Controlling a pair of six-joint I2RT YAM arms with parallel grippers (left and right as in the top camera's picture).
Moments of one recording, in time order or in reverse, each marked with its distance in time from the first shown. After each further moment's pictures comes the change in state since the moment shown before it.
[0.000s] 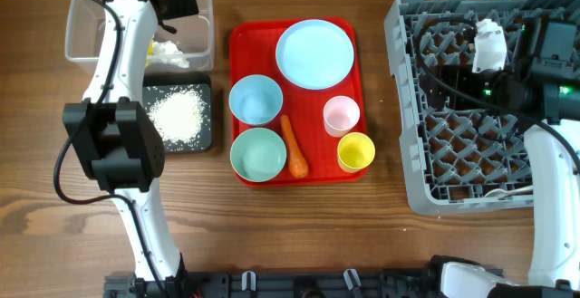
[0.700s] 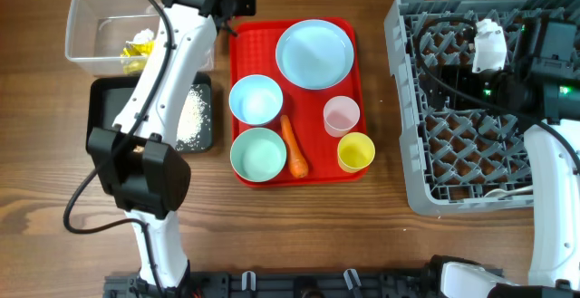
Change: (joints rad) left arm -0.272 -0.154 0.000 -0.059 -0.013 -0.022; right arm 0.000 0.000 0.000 0.000 0.000 0.000
